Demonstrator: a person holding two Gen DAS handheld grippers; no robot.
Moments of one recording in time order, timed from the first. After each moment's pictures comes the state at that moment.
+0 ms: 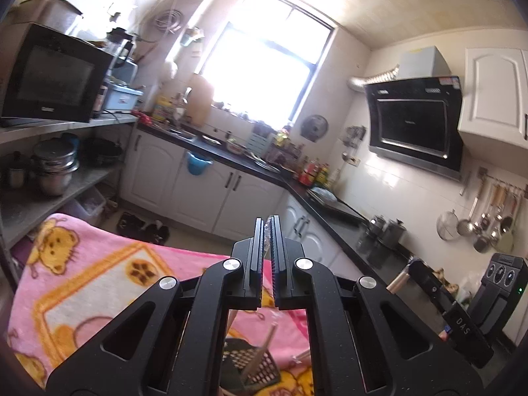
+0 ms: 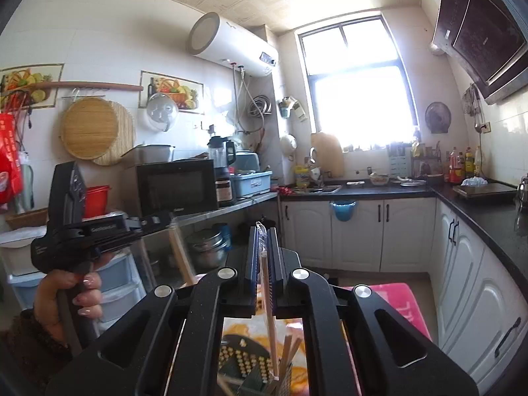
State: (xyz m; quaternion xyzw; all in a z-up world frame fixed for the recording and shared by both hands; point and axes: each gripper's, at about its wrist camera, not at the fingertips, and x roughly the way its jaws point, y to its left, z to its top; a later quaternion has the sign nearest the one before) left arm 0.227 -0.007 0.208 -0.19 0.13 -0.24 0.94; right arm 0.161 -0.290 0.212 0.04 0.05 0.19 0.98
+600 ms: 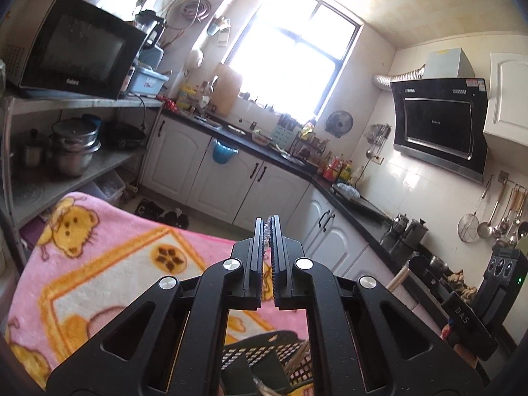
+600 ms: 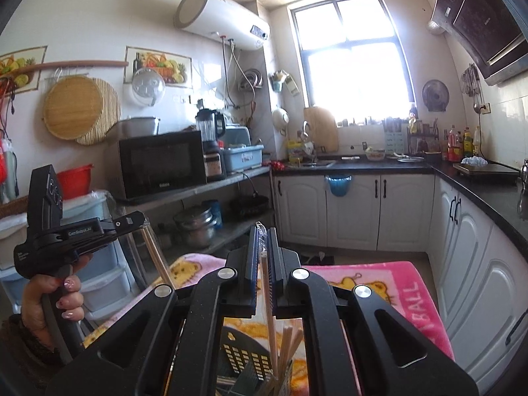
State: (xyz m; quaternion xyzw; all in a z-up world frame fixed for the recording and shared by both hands) left arm 0.257 0.022 0.151 -0.20 0.16 -0.20 0.95; right arm 0.214 -0.259 0.165 0.04 0.10 0.18 0.98
